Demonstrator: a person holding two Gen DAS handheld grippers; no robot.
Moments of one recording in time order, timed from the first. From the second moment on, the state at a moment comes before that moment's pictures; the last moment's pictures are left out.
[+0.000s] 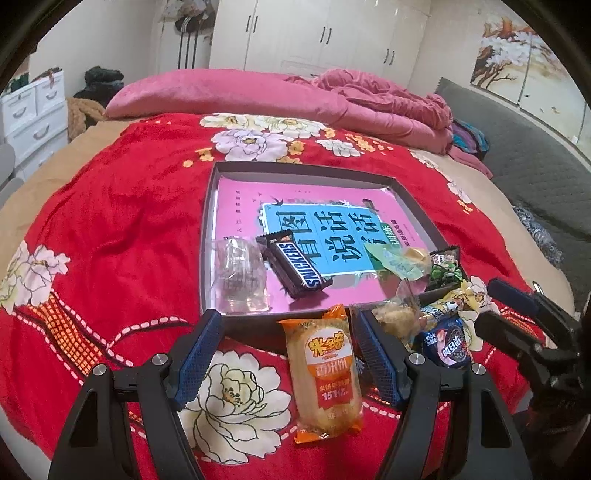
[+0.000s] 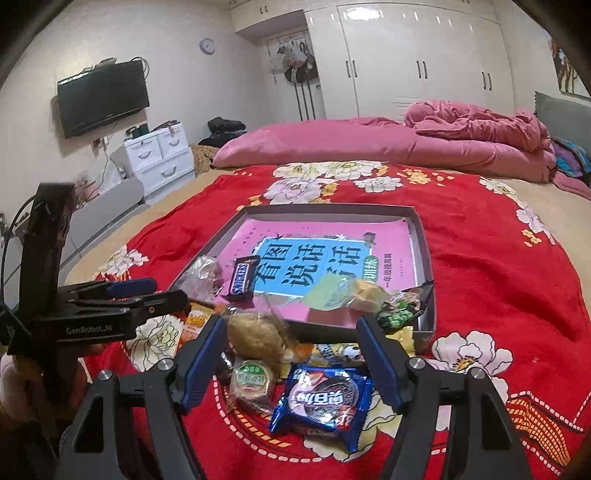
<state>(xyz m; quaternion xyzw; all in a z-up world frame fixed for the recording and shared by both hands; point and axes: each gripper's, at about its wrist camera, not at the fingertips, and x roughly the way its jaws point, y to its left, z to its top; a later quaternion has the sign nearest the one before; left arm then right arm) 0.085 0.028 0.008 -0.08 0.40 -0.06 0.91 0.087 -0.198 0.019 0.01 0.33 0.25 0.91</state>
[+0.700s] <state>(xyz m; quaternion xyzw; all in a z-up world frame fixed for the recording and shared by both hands) 0.089 0.028 -0.002 -0.09 0.42 -0.07 0.90 0.079 -0.170 -0.001 -0.03 0.37 0.30 0.88</state>
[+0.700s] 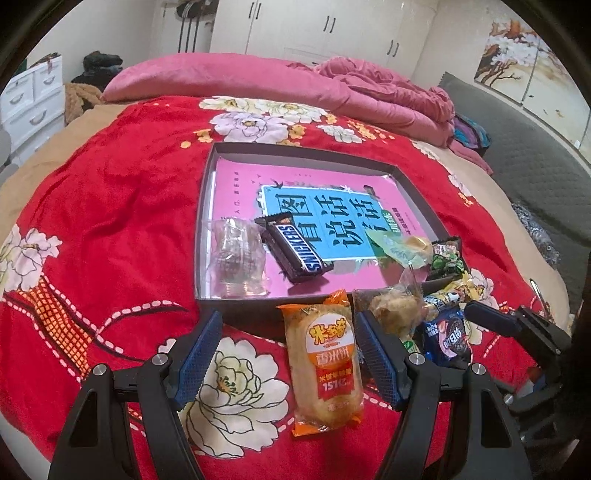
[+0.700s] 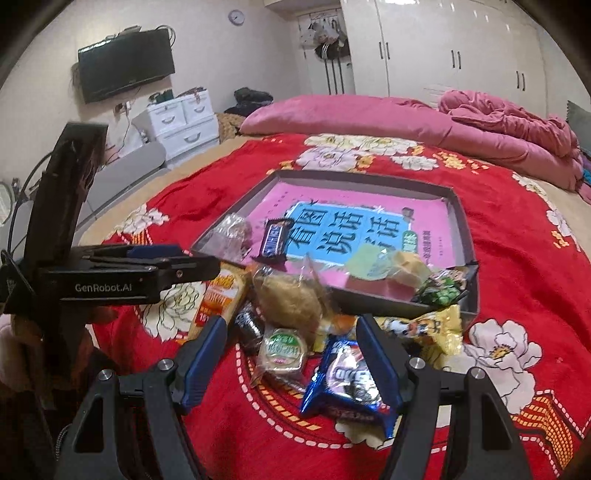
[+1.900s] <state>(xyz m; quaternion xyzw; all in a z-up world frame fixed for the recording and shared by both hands) 0.095 0.007 -0.030 -0.06 0.49 -0.07 0.87 0.079 -0.134 -0.042 -0.12 0.42 0.32 0.84</state>
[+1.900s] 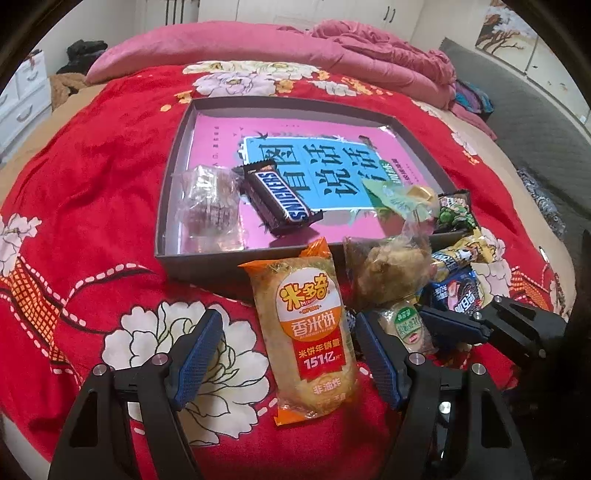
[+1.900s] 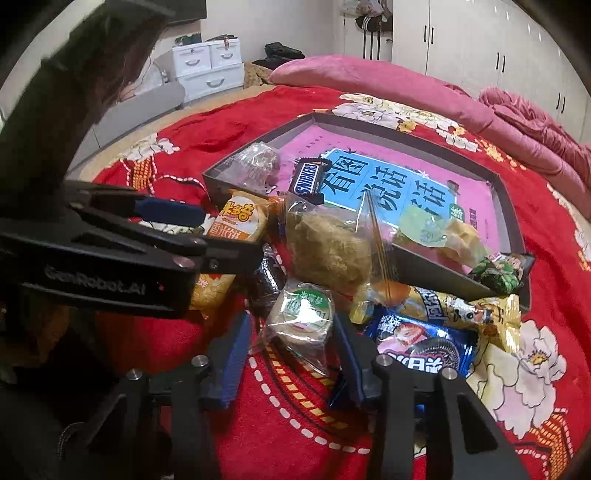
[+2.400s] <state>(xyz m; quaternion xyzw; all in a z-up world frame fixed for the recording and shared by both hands) 0.096 0.012 -0.037 -0.09 0.50 -0.07 0.86 0.081 -0.124 -0.051 -0.15 0.43 0.31 0.84</state>
